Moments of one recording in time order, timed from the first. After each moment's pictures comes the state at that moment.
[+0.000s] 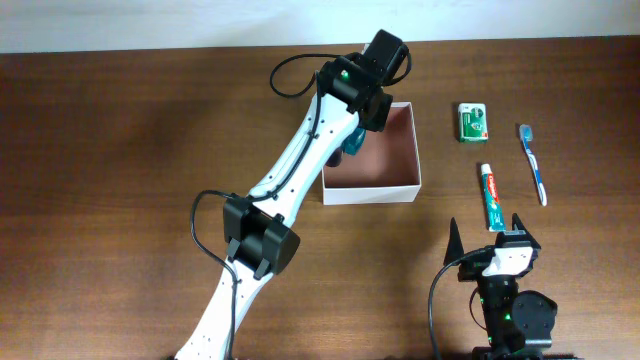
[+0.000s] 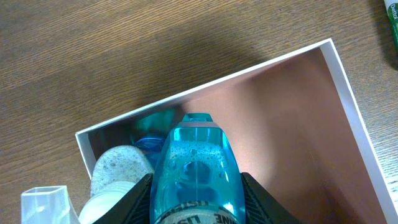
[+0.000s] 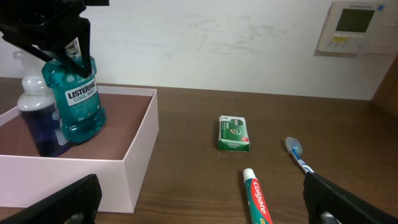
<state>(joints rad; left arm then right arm) -0.63 2.58 2.78 -1.32 -0.15 -0.25 -0.04 0.01 0.01 -0.07 -0.05 -0.06</state>
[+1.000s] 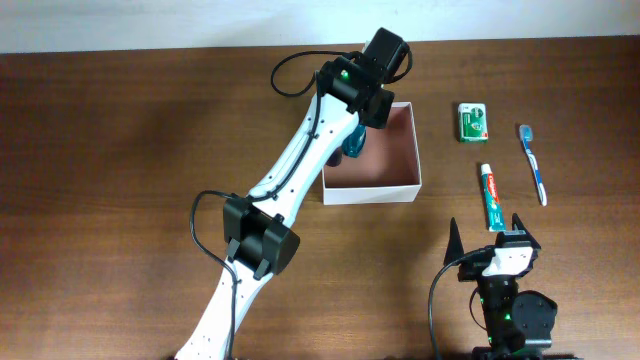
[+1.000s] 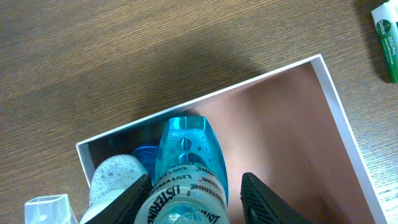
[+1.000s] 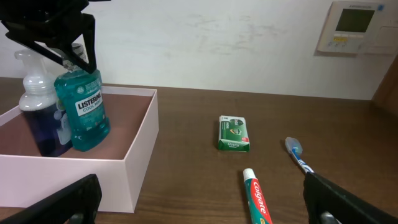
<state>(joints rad) -0.63 2.58 2.78 -1.29 -0.15 -0.25 -0.04 0.01 0.01 -0.07 -0.05 -0.06</state>
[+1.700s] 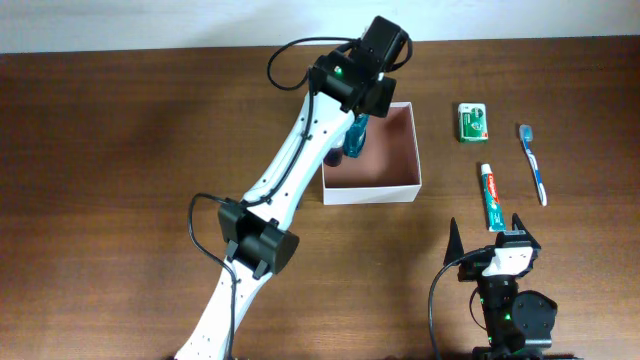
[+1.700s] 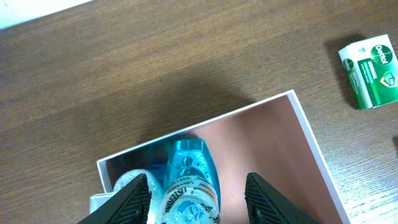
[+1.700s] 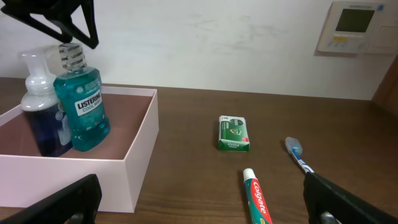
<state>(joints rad) -0.62 2.58 2.88 -1.29 -0.15 -0.24 -0.04 0.01 0.01 -0.07 -0.05 -0.06</state>
